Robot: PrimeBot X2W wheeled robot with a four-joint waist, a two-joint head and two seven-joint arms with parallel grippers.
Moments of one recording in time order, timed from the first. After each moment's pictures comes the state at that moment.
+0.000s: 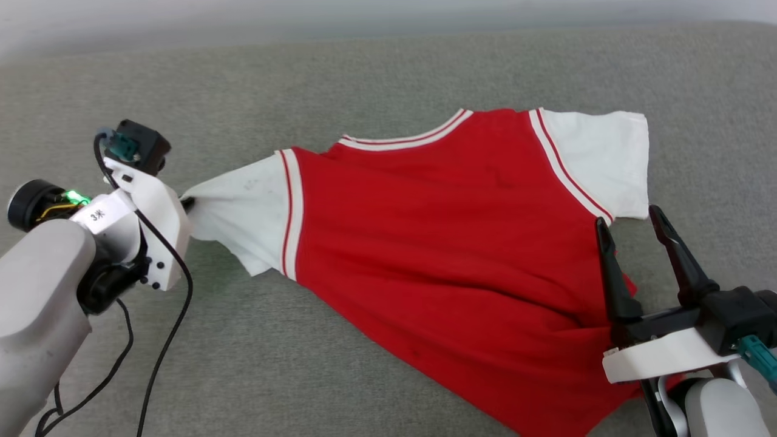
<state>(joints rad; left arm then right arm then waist) -0.82 0.74 -0.83 0.41 -0.84 -0.06 0.44 -0.13 -0.09 0.02 0.03 0.05 0.13 -0.26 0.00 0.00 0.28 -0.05</state>
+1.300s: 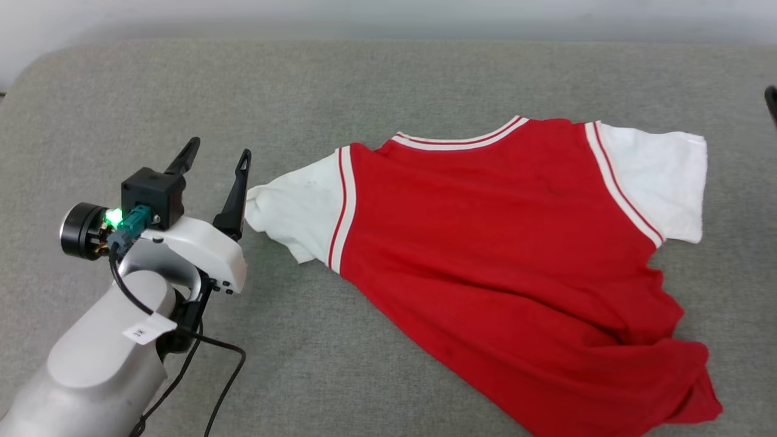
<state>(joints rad) -0.66 0.58 -0.73 0.38 -0.70 0.20 -0.26 -0.51 -0.59 0.03 0.10 0.40 0.13 0.27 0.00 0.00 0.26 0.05</state>
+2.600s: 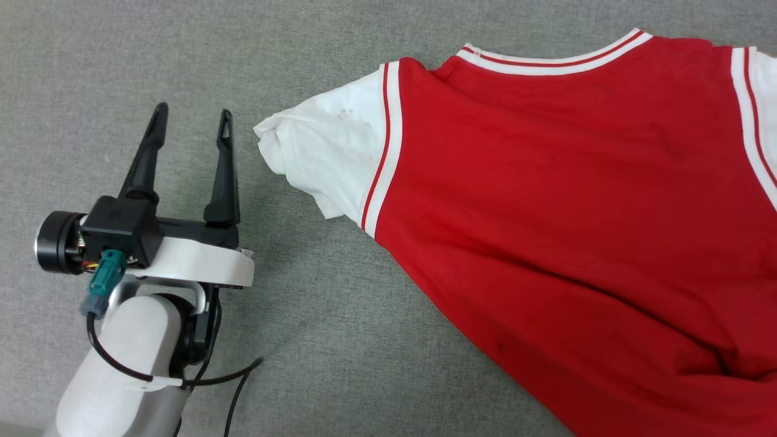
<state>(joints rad) -0.43 0.40 -0.33 0.03 -0.36 0.24 -0.26 -0.86 -0.75 0.23 0.51 0.58 0.13 0.85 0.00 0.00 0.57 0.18</state>
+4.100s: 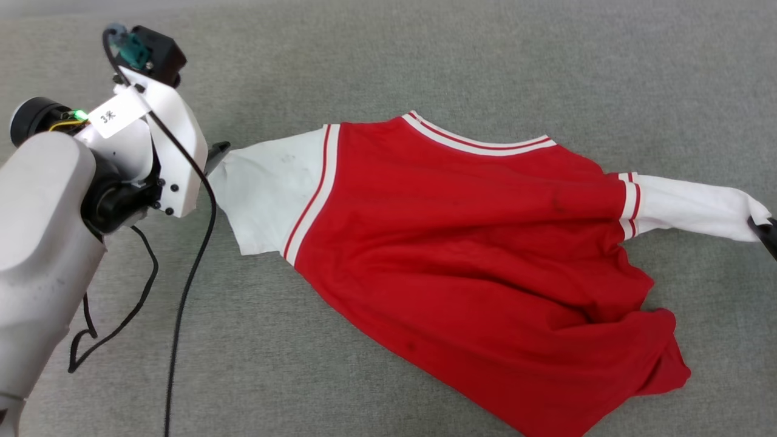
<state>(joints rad) -0.97 0.62 -0.67 0.44 -0.77 -0.13 0.68 -0.24 -0.72 0.07 0.00 0.63 0.13 0.48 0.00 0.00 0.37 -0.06</state>
